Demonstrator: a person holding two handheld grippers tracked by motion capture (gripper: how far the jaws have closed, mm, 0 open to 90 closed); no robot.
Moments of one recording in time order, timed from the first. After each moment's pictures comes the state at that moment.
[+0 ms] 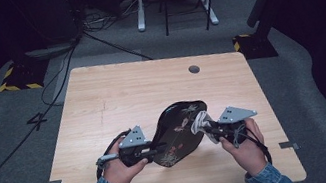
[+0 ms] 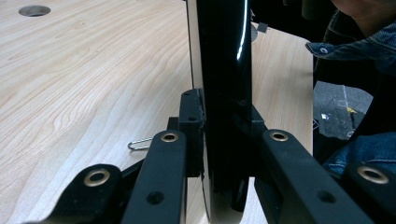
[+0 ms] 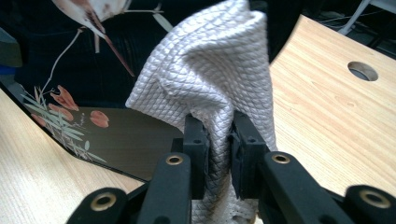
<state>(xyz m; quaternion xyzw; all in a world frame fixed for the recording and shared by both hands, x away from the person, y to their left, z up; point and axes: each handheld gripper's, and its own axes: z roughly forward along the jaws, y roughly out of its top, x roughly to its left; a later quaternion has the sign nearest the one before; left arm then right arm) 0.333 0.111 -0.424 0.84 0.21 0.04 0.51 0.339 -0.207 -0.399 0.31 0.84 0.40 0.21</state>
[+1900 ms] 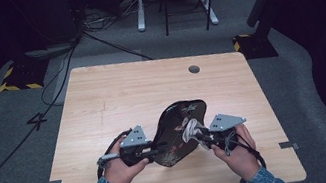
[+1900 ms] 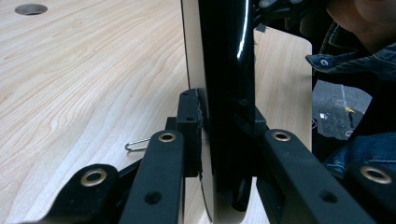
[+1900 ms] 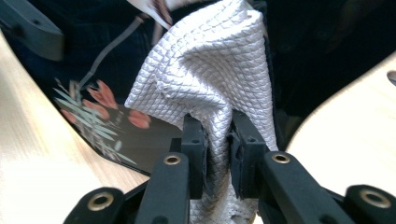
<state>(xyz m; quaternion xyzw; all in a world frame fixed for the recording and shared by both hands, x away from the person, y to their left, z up) 0.334 0.109 -0.424 0.84 0.20 0.03 0.51 0.334 -0.189 -0.413 0.28 0.85 0.40 0.20</state>
